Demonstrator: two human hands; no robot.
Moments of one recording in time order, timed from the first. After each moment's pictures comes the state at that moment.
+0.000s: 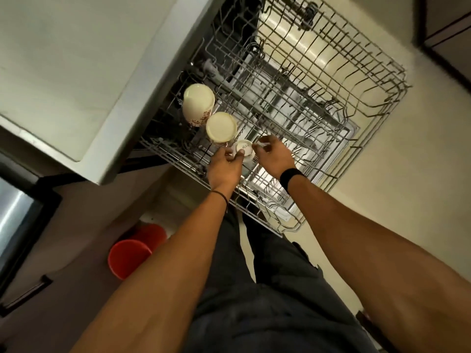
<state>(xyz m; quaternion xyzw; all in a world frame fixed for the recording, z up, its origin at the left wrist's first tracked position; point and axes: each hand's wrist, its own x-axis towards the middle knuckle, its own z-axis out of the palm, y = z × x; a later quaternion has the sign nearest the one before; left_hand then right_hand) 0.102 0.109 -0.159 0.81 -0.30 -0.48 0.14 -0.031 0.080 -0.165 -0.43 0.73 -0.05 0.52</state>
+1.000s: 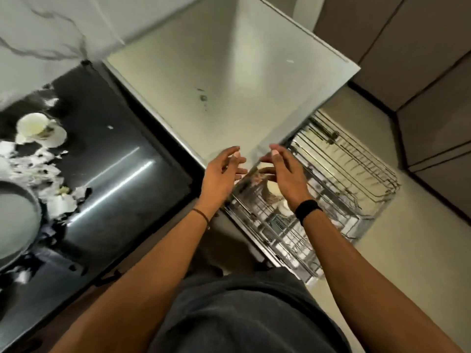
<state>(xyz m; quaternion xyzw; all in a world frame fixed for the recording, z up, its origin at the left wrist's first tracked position) 0.295 0.132 0.048 0.64 -0.38 -0.47 0.48 0.129 0.100 0.069 -0.46 0.56 -0.34 0.60</state>
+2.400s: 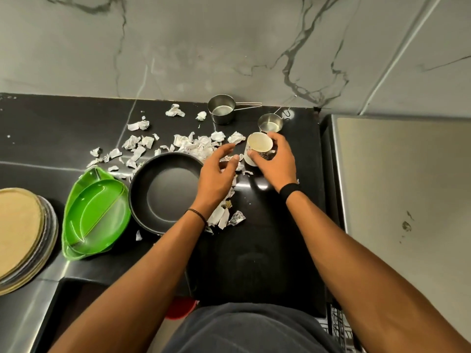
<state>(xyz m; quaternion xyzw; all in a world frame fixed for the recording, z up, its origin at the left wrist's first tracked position) 0.662 0.214 0.092 0.80 -0.16 -0.14 0.56 0.616 0.051 0.064 -0.79 0.28 -0.18 0.51</state>
